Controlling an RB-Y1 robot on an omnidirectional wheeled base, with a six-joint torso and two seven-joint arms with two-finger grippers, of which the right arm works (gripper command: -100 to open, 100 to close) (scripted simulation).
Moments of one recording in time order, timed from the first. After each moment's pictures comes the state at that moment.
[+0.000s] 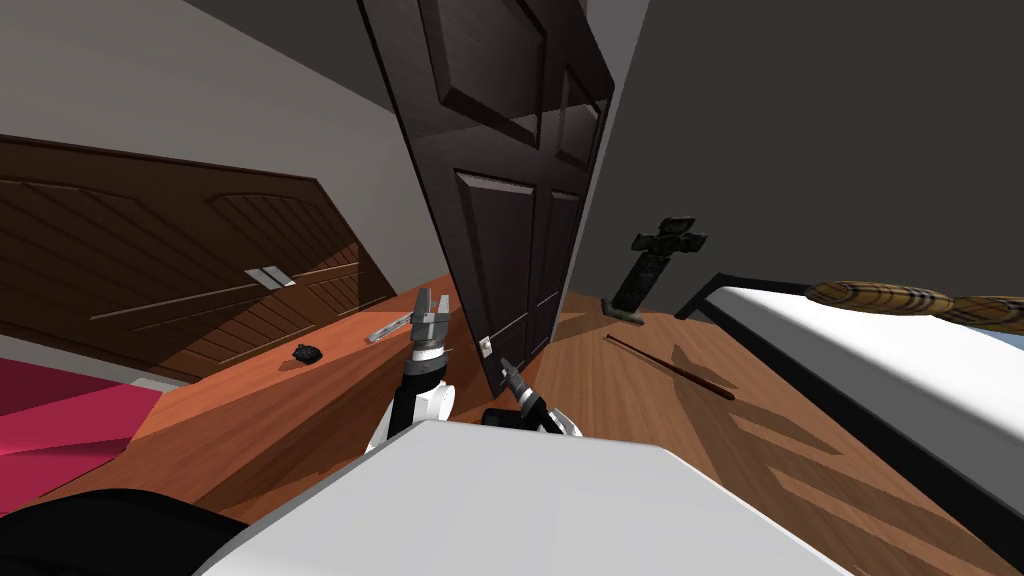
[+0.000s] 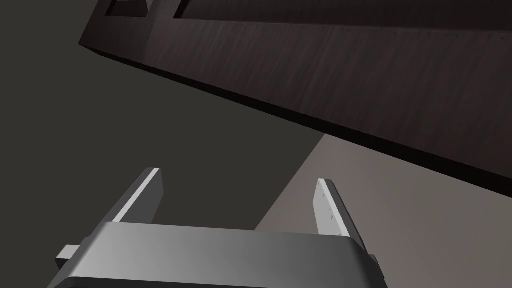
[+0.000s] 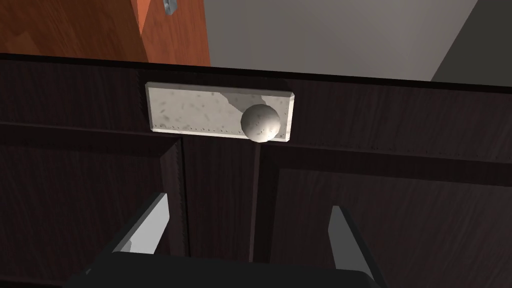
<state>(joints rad) -0.07 -0.04 0.79 -0.80 -0.04 -0.75 -0.04</state>
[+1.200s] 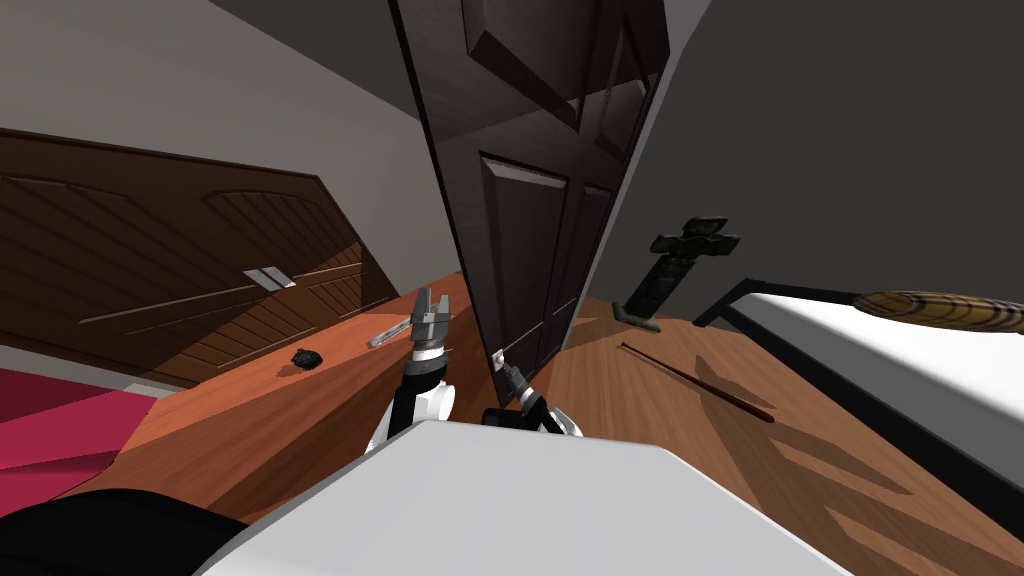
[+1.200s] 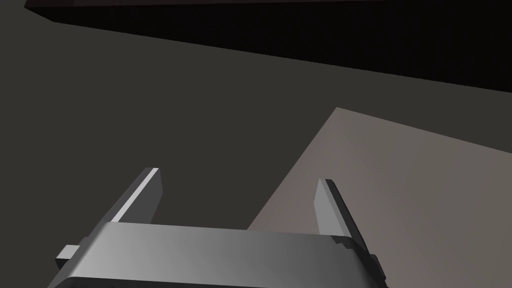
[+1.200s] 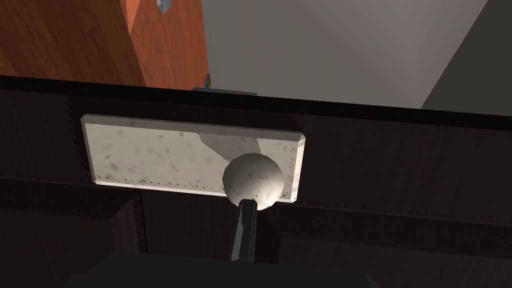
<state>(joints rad) -0.08 -0.03 0.77 -0.78 -0.04 -0.75 -0.03</state>
